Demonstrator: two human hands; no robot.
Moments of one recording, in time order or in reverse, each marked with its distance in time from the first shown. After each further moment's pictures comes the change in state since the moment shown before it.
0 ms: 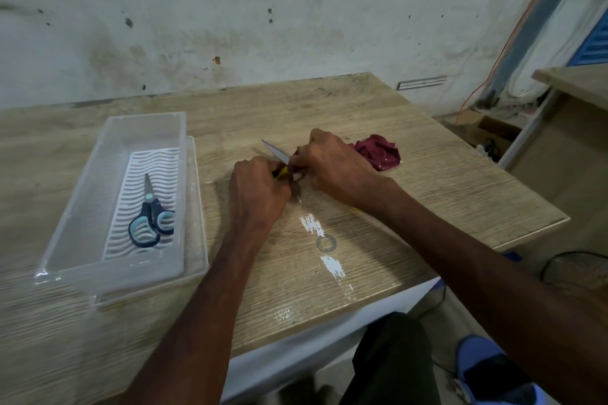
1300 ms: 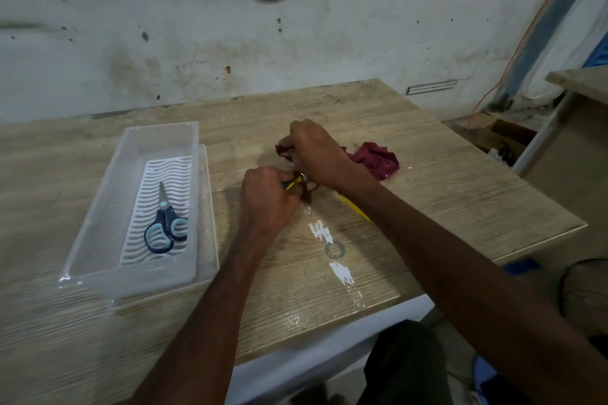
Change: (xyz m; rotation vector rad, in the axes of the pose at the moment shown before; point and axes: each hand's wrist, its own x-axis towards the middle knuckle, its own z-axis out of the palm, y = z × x) left_hand -0.001 -0.005 -0.002 -0.053 -0.017 0.169; right_hand 0.054 -0.009 0.011 0.003 0.041 0.094
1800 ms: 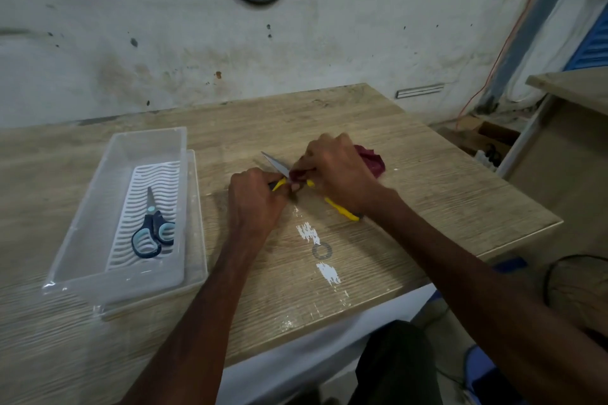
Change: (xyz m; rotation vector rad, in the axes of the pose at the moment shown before) left_hand 0.003 -0.002 0.006 0.062 0.052 -0.050; right_hand -0.061 0.020 -0.025 -0.120 0.058 -0.057
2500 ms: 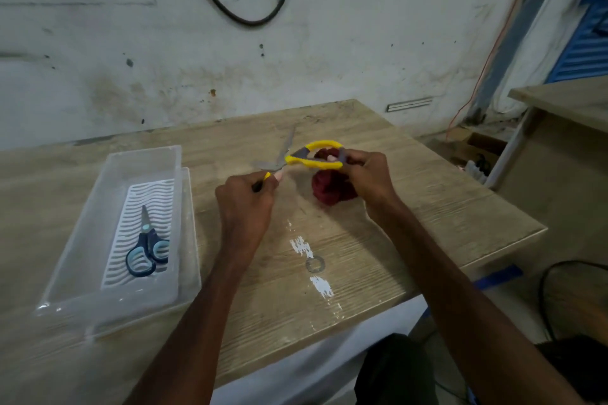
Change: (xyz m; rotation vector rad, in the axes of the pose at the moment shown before) left_hand 0.005 0.005 -0.005 -0.307 0.129 -0.098; right_hand -0.019 0.032 0.008 1.238 0.370 0.829
